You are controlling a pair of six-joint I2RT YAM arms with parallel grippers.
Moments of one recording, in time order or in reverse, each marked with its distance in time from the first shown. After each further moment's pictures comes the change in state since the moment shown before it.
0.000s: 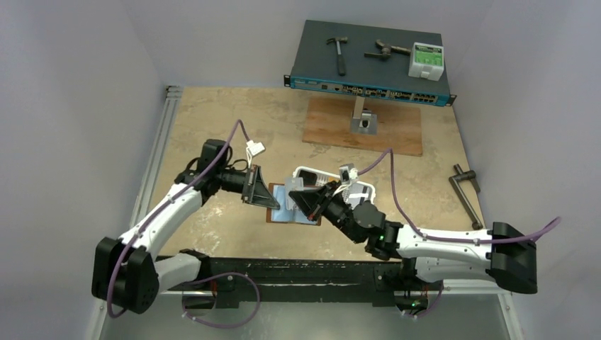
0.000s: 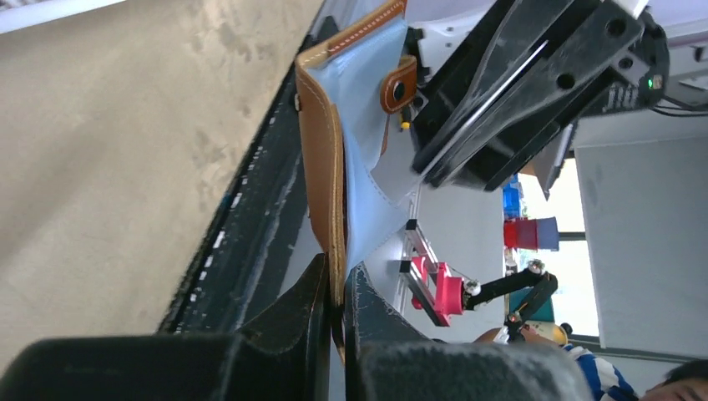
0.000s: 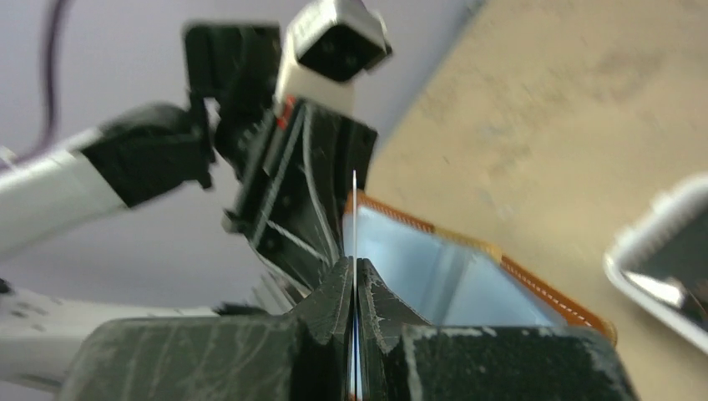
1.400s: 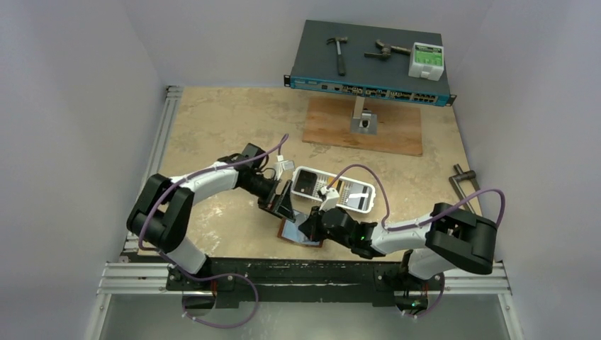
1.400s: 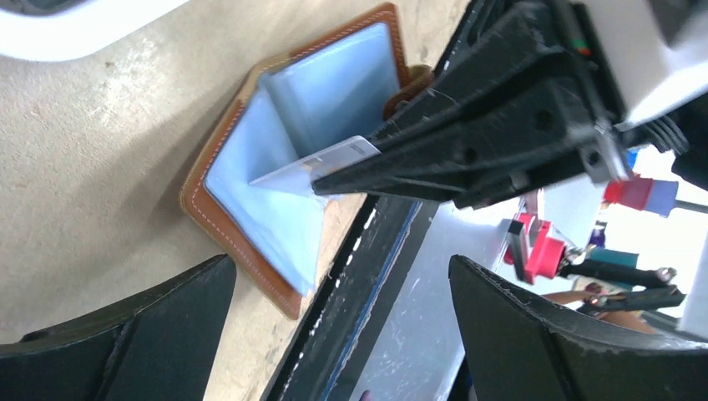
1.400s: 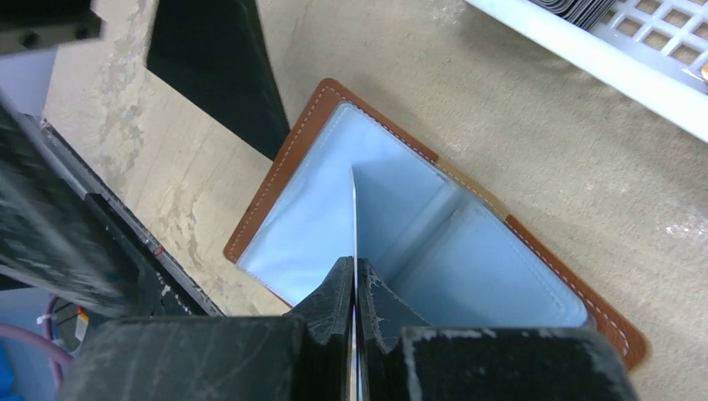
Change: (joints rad) left arm -0.188 0.533 0.080 -0.072 -0.317 0.340; right arm -0.068 0.389 -0.135 -0.211 -0.170 0.161
